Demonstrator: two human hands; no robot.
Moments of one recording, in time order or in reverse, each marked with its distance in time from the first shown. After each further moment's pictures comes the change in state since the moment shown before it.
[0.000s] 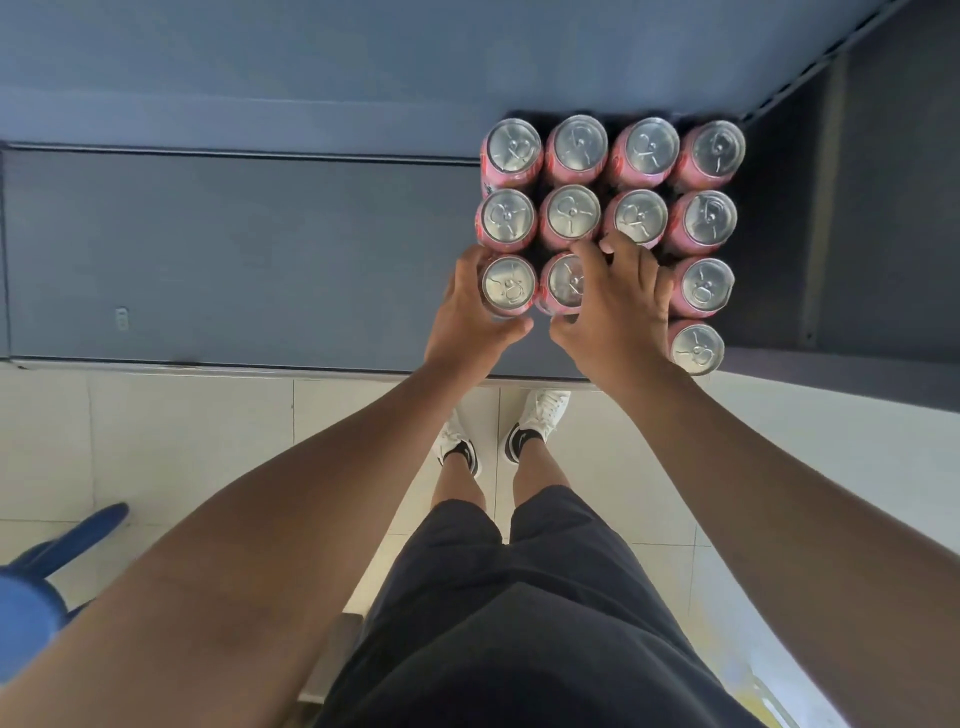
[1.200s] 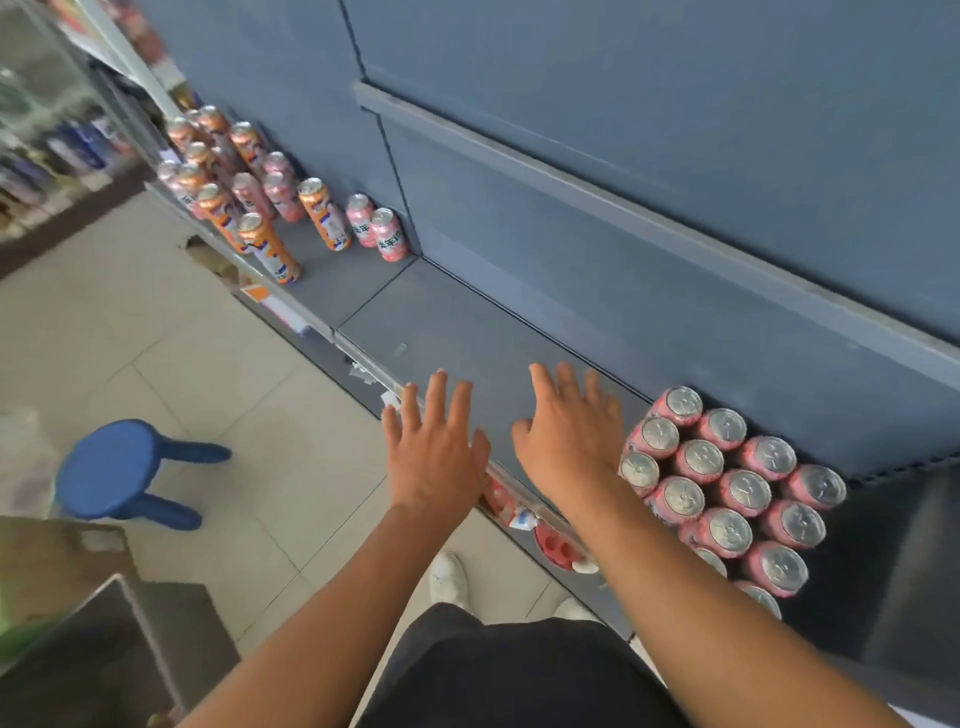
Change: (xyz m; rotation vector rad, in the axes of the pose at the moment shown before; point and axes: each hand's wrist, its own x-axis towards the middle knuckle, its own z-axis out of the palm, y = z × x) left_hand -0.211 0.053 -0.130 0.836 0.684 -0.324; right_hand -0.094 -0.172 -0.126 -0.171 -0.078 -0.643
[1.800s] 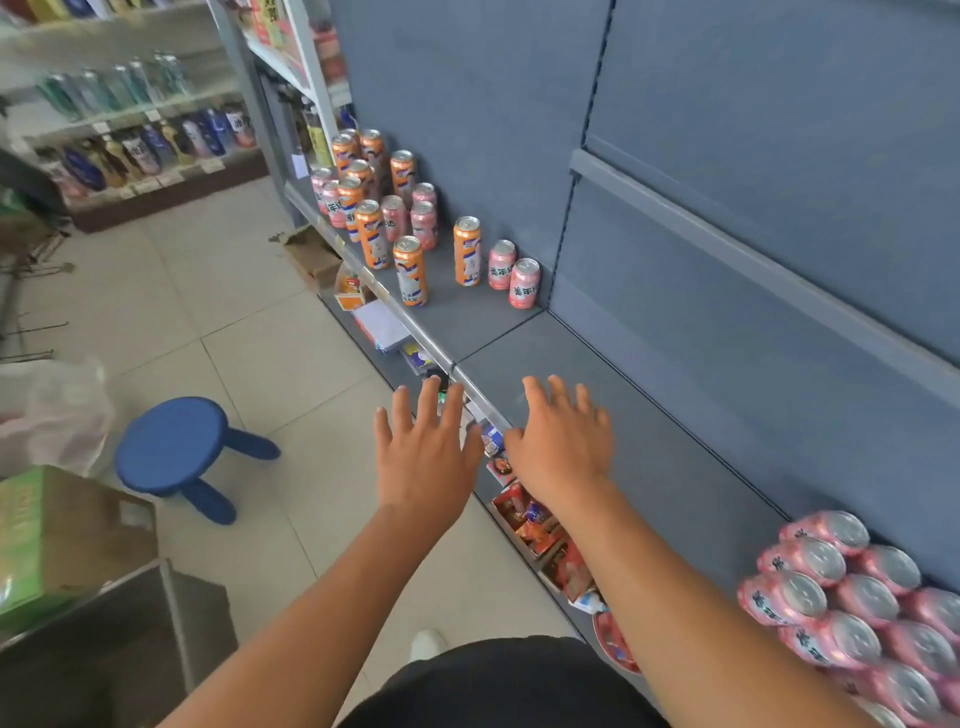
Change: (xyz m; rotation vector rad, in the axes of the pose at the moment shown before) left_hand 0.023 -0.234 -0.031 -0.070 0.056 -0.190; right_hand 0.039 -0.244 0.015 -0.060 0.027 -0.186
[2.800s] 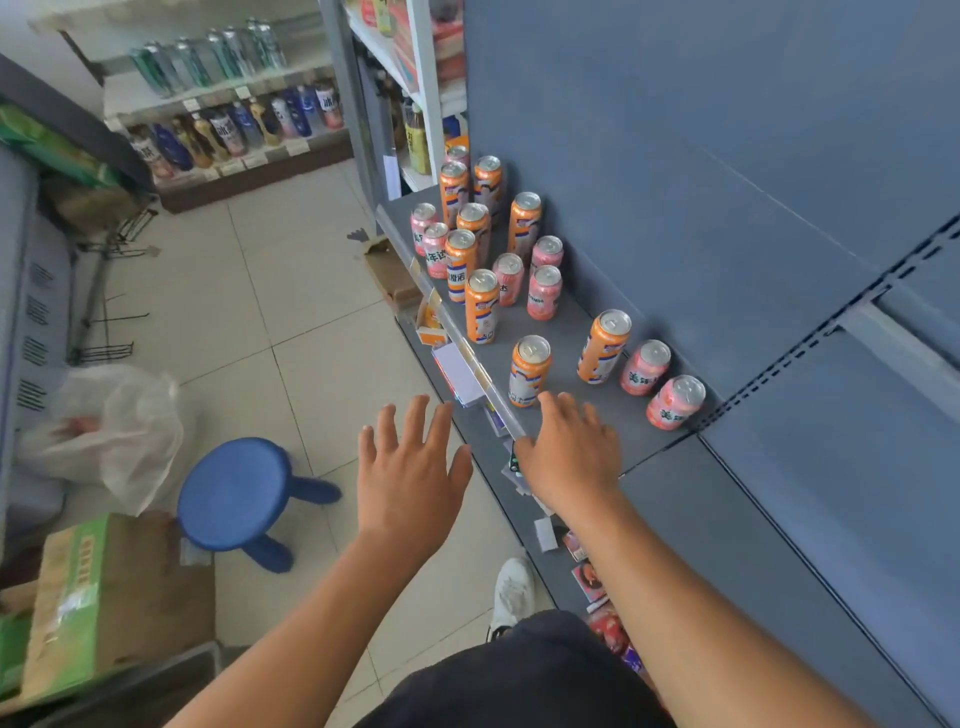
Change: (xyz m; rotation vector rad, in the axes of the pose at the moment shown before) left_hand 0.278 -0.195 -0.021 0.026 -0.081 -0.166; right_hand 0.323 -0.189 0.014 0.053 -0.038 -0.113
